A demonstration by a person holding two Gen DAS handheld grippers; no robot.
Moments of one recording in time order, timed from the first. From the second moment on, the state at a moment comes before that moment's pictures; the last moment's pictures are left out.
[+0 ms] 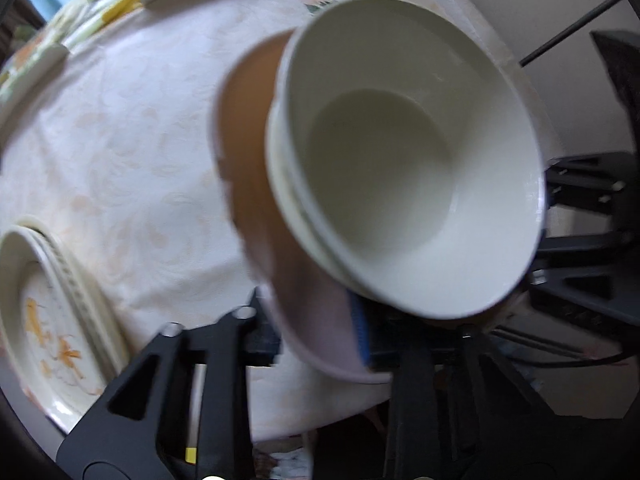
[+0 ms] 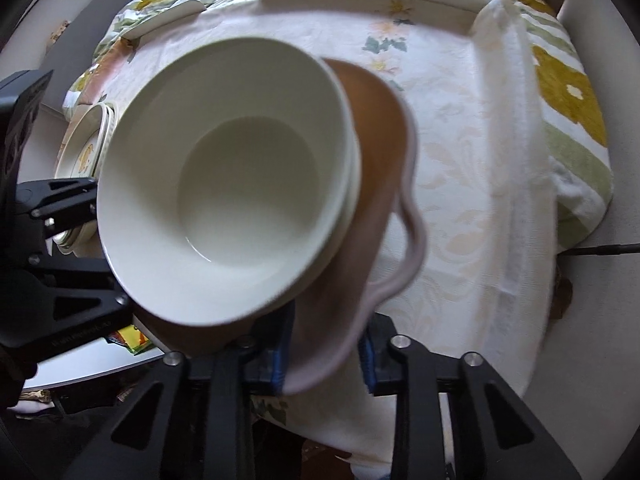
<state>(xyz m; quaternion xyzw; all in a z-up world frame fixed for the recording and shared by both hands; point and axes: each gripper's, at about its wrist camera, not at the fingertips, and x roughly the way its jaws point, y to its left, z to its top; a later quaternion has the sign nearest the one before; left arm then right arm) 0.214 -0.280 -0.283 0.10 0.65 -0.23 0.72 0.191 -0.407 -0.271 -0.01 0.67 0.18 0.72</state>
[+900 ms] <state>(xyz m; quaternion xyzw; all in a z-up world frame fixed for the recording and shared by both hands) 0.192 -0.220 -0.185 0.09 0.55 -0.17 0.81 0.185 -0.364 -0.186 -0.05 0.57 0.20 0.79</state>
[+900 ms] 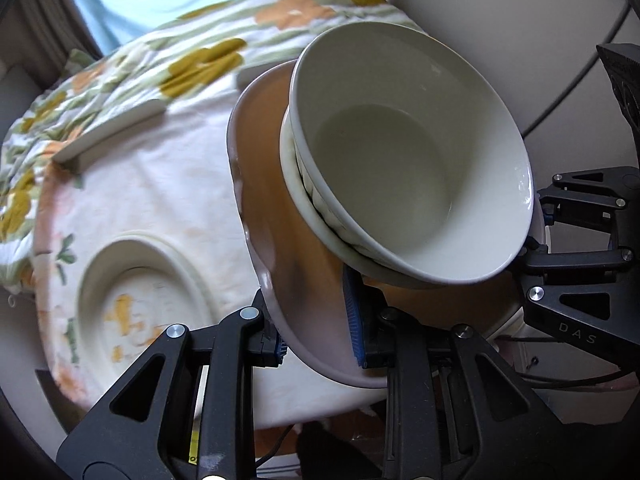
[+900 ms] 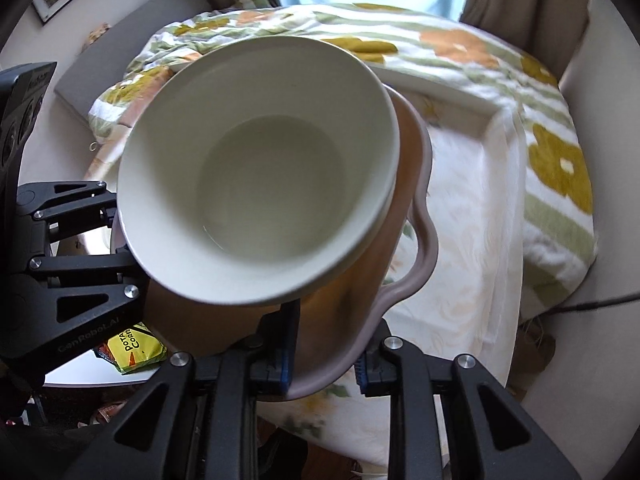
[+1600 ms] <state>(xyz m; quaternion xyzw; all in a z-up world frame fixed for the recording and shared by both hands) 0.186 0.004 -0.223 0.08 0.58 -0.16 0.79 0.172 -0.170 -0.210 -0.04 0.60 0.22 0.77</state>
